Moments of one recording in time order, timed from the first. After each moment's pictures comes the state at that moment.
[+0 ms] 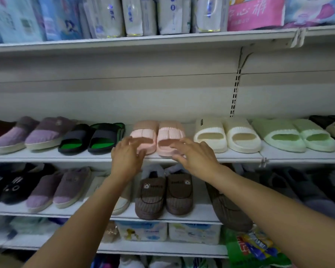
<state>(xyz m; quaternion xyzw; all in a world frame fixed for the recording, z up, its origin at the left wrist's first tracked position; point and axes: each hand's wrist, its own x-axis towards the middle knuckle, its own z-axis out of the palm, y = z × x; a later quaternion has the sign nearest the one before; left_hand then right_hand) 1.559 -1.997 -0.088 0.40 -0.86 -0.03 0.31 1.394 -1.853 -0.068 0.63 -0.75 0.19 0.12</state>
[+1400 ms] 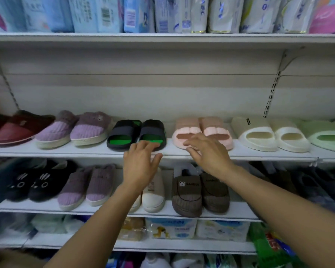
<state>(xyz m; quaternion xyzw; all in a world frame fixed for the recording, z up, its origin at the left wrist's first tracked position) 1.683 -2.069 -0.103 0.35 -0.87 -0.01 0.34 1.505 -1.943 -0.074 0.61 -0.73 0.26 0.16</state>
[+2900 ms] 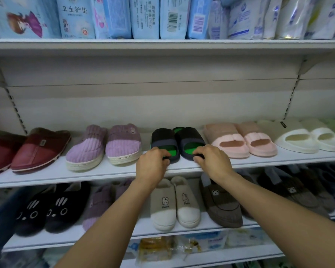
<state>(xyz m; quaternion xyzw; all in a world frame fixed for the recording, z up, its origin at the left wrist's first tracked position) 1.747 -2.208 -0.086 0.28 -0.92 -0.08 0.26 1.605 -2.071 -0.082 0.46 -0.85 0.24 0.10</state>
